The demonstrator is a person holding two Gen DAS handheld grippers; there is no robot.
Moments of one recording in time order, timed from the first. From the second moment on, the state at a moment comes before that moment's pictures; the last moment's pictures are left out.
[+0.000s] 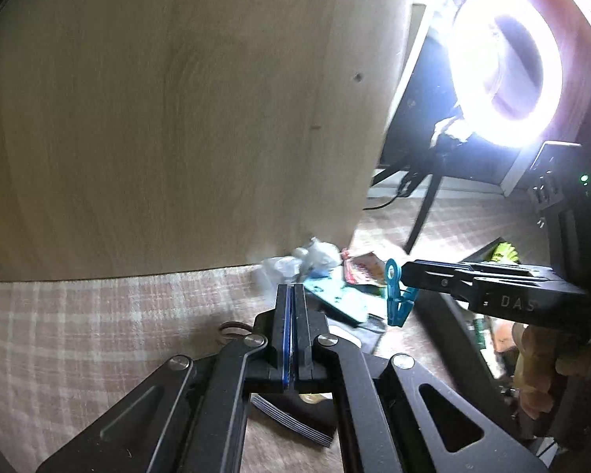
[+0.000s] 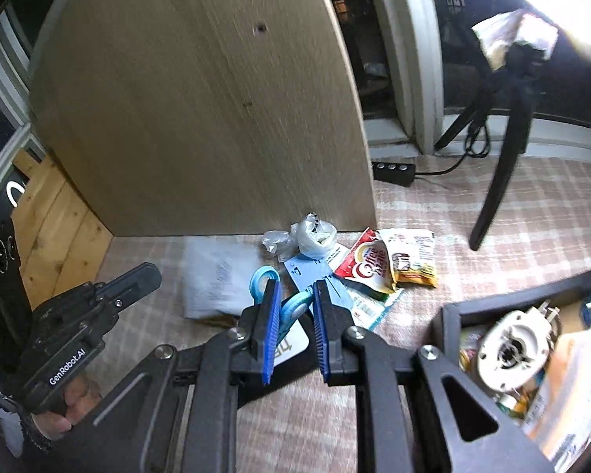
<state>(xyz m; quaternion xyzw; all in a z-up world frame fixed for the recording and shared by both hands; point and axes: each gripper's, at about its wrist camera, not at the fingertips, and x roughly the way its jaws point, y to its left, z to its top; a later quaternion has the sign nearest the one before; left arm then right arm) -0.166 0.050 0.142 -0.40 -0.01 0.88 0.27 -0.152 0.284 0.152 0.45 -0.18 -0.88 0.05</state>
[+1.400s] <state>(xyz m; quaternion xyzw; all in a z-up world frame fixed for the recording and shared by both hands) -0.032 0.186 0.180 -0.41 0.07 0.83 0.38 0.144 0.485 0.178 0.40 -0.26 -0.85 -0.22</state>
